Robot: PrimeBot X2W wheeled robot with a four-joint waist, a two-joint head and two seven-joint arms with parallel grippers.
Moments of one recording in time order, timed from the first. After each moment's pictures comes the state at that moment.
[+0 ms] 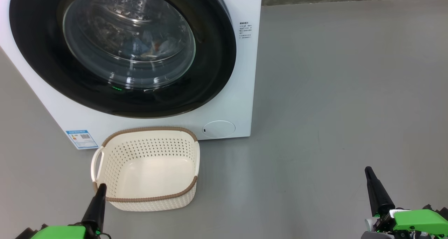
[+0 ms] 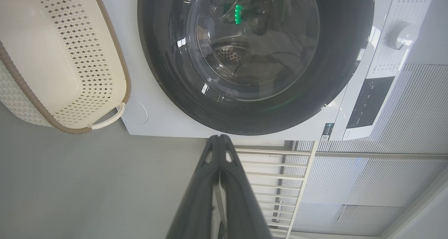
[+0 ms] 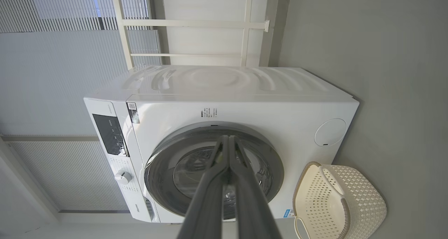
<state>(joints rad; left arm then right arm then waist) -0.07 0.04 0.06 0.26 -1.61 -0.13 0.10 -0.06 -0.06 -0.11 0.27 1.62 0.13 0.09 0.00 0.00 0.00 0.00</state>
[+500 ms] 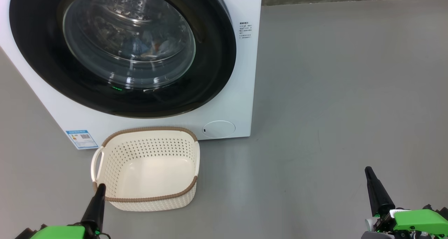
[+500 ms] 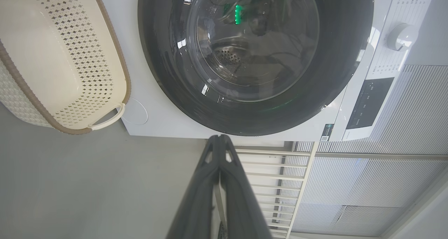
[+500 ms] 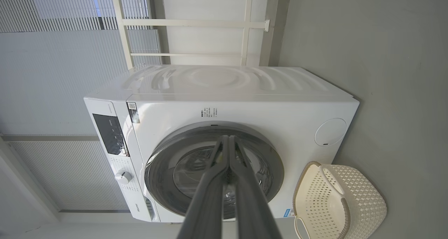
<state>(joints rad) -0.07 0.04 0.07 0.26 -1.61 -0.13 0.10 -0.06 -0.06 -0.12 0.27 1.62 0.13 0.10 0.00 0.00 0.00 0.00</state>
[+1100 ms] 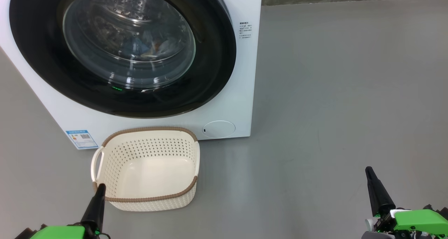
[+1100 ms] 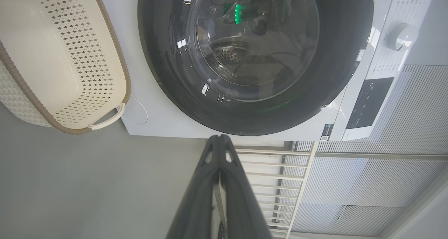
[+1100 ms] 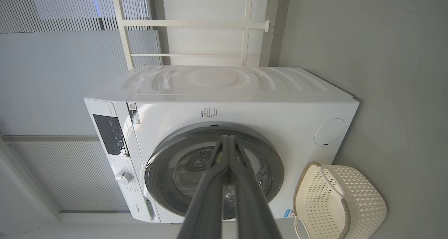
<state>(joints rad) -0.07 0.04 0.07 0.26 -1.61 -0.13 0.10 -0.06 -0.05 -0.12 0.27 1.62 0.13 0.10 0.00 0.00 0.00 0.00</state>
